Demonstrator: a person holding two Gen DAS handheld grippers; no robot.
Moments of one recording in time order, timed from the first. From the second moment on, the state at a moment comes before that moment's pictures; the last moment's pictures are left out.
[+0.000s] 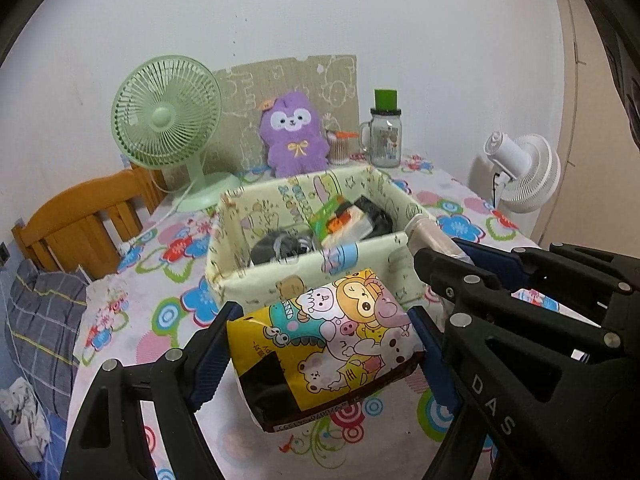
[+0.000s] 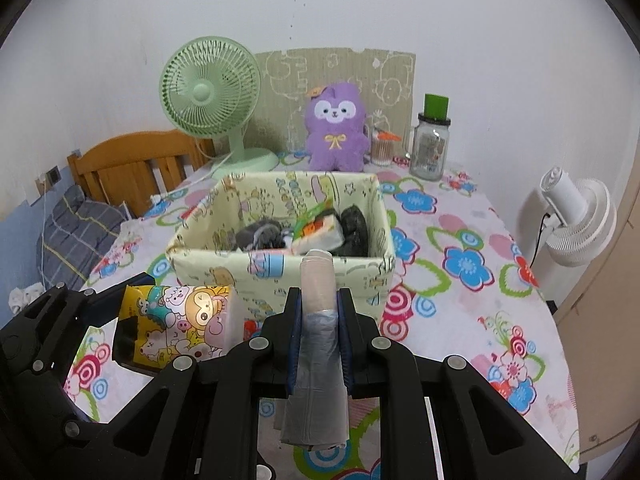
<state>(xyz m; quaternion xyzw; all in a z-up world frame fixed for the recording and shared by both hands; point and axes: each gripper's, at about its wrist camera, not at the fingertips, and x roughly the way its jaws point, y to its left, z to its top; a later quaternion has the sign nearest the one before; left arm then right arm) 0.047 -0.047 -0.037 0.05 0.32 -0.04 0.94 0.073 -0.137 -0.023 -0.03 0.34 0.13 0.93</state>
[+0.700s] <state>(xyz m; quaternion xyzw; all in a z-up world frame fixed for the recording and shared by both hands) 0.065 -0.036 -0.003 0.05 0.29 -0.03 0.96 0.094 -0.126 0.009 -0.03 0.31 0.13 0.94</state>
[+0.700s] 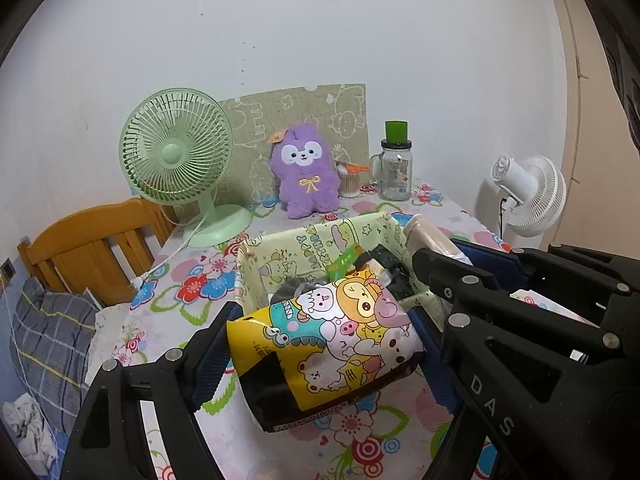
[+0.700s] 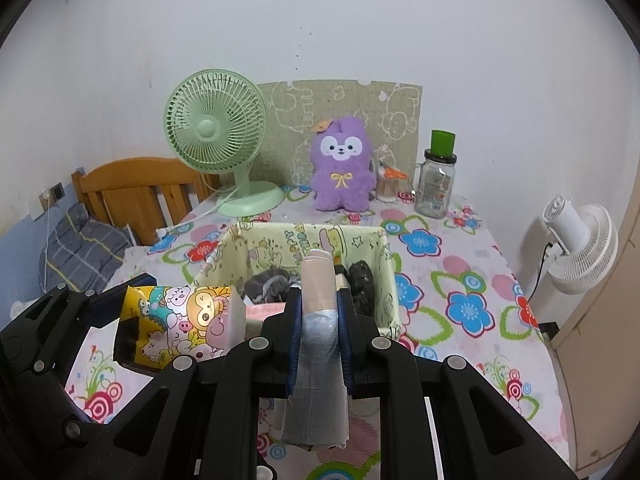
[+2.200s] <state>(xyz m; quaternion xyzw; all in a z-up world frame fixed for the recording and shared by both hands) 0.173 -0.002 -0.029 0.03 0.33 0.01 0.94 0.217 -0.090 -0.028 -0.02 0.36 0.16 0.92</state>
